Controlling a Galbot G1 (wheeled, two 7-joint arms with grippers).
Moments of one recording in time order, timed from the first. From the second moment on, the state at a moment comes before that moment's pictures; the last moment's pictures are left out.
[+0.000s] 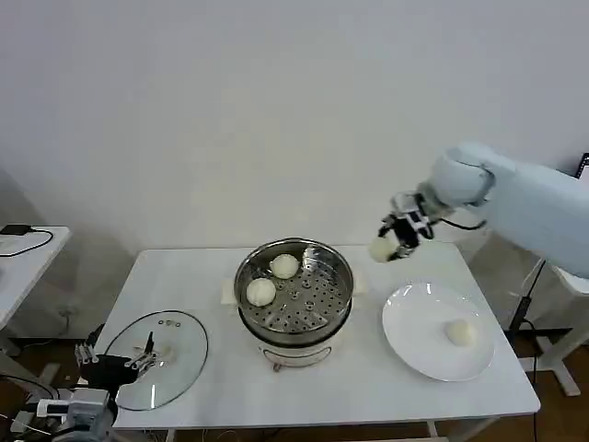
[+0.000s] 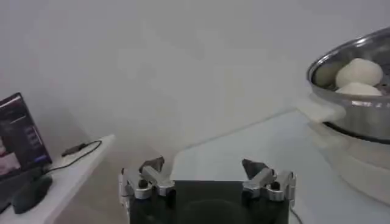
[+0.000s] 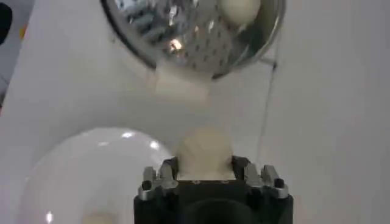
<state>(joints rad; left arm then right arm) 1.70 -1.27 -0.77 -2.35 0.04 0.51 -0.05 0.60 0.80 -1.17 1.44 0.15 -0.25 -1.11</state>
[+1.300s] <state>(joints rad) 1.70 -1.27 -0.82 -2.34 0.02 0.51 -0.04 0.52 1.17 -1.32 1.45 0.05 -0.01 -1.11</state>
